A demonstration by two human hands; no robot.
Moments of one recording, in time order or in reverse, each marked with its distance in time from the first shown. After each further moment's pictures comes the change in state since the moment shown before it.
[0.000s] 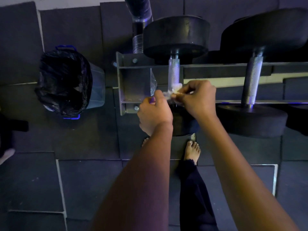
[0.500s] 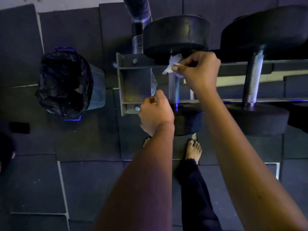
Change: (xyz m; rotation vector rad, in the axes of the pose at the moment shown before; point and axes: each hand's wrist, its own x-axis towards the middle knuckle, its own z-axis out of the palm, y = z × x) left_hand -0.001 -0.002 0.001 -0.015 0.000 0.026; right_hand 0.046 -0.030 -0.003 0.096 0.134 -0.085
